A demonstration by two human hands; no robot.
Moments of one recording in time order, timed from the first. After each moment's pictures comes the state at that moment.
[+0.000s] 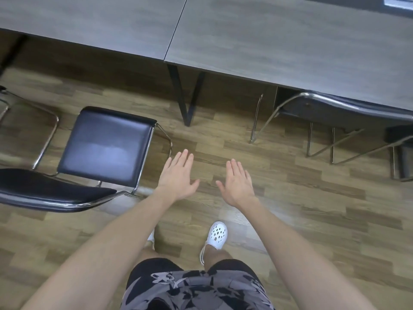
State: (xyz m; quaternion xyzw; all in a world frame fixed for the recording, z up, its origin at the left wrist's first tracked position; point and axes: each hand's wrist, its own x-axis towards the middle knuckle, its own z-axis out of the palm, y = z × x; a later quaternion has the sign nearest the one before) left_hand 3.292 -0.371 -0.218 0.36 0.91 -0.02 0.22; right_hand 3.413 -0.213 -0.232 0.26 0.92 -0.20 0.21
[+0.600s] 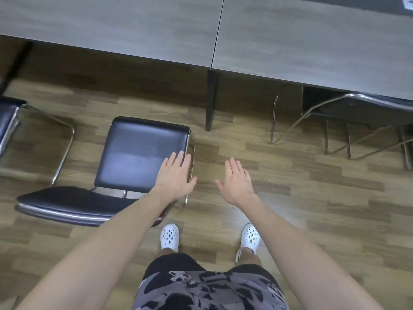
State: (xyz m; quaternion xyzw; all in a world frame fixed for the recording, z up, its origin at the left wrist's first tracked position) left_hand 3.135 -0.555 -0.223 0.38 0.90 -0.03 0.22; right_hand 3.268 -0.402 -0.222 0.29 0.92 -0.18 0.22
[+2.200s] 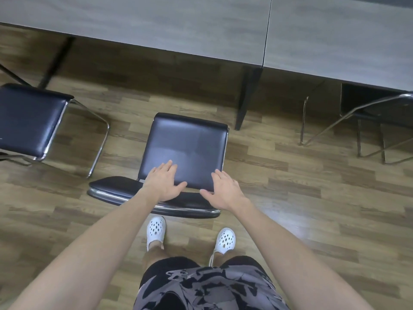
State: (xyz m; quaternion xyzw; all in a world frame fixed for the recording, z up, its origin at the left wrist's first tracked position) left_hand 3.037 -0.751 -0.226 0.33 0.89 -0.07 0.29; right_hand 3.174 -0.584 -0.219 0.19 0.92 -0.24 0.26
